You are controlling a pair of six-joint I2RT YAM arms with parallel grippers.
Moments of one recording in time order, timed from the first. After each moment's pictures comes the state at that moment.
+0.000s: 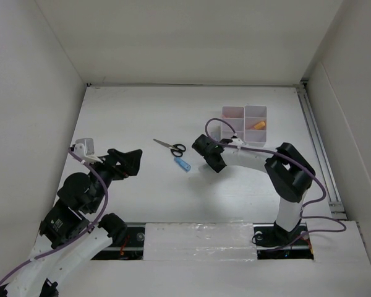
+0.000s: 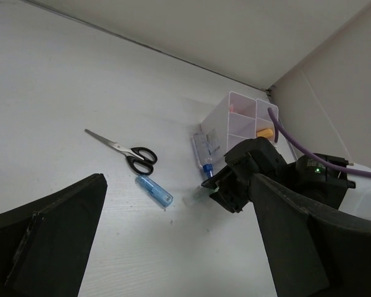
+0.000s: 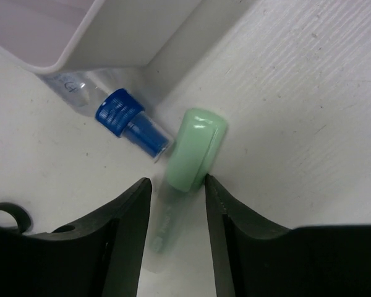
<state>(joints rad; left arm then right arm) -0.68 0.33 0.83 -0.58 -0.38 -0.60 0.81 1.85 1.18 -0.66 0.58 1.64</state>
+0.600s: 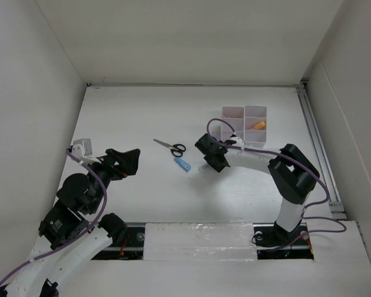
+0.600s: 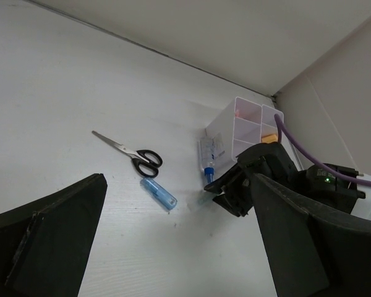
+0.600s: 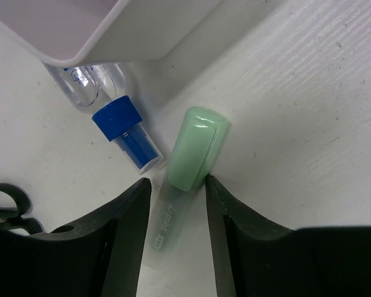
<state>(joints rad) -0.68 0.32 0.83 -0.59 -0.42 -0.60 0.79 1.83 1.11 -0.56 0.51 1.54</state>
